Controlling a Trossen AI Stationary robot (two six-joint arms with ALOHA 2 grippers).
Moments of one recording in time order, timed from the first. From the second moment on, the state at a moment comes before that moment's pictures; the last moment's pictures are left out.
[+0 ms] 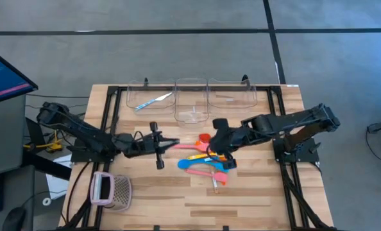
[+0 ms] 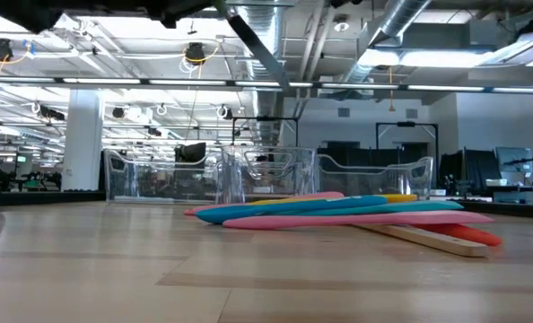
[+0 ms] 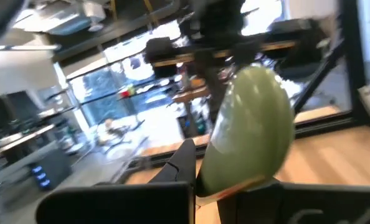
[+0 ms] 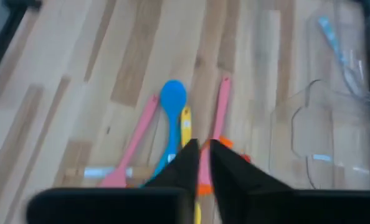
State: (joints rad) left arm -0.32 1.26 0.50 0.89 -0.51 0.38; right arm 0.26 1.54 1.54 -0.94 0.19 -0.07
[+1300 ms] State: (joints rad) left arm 0.64 1.34 1.13 -0.39 -0.14 0.25; right arm 0.20 1.22 0.76 -0.22 0.21 -0.10
